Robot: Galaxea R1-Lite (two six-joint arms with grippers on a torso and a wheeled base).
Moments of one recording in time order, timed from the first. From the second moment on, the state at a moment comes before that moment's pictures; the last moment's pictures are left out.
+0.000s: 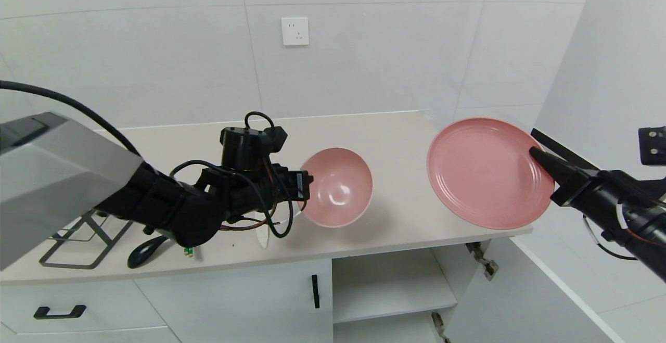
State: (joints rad) left arm -0.49 2.02 -1.00 -0.61 -0.13 -0.29; right arm 0.09 1.69 -0.22 -1.57 0.21 0.32
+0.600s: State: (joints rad) left arm -0.48 1.55 -0.44 -0.98 -0.18 -0.30; right arm 0.18 1.67 -0.23 -1.57 0.24 0.32
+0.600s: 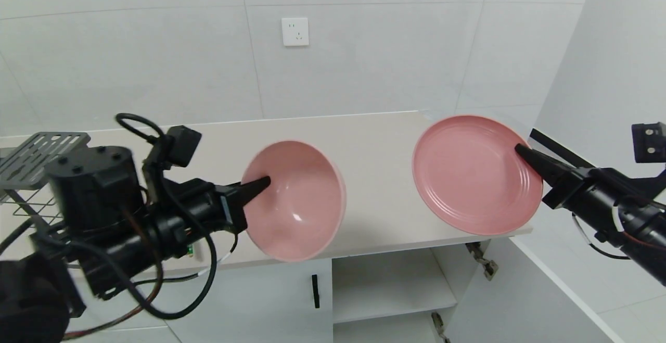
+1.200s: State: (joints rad) left arm -0.48 1.45 -0.28 -1.37 -0.20 -0.28; right arm 0.21 1.60 -0.20 -1.57 0.25 0.34
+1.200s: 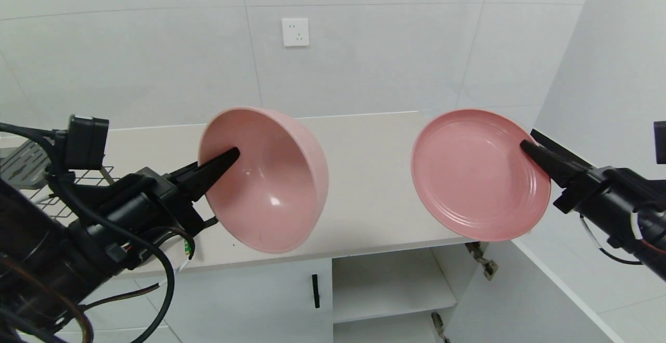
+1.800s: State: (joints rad) left arm -0.57 1.46 -0.15 -1.44 -0.05 -0.19; right arm 0.21 1.55 -0.20 -1.57 0.25 0.37
